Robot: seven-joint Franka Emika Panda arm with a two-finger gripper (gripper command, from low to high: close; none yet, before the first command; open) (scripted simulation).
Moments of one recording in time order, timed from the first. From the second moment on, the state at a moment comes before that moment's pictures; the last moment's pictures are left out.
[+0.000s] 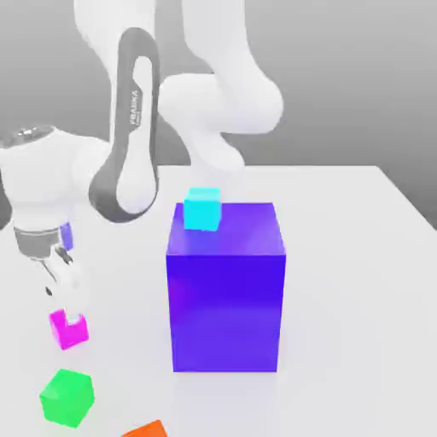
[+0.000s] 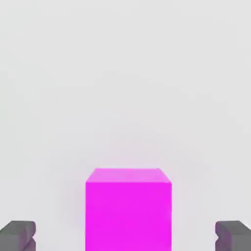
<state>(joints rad) -0.41 0.25 -0.23 -2.70 0.28 2.94 0.79</state>
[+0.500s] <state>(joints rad) -0.41 0.19 -0.26 -2.72 0.19 2.90 0.85</state>
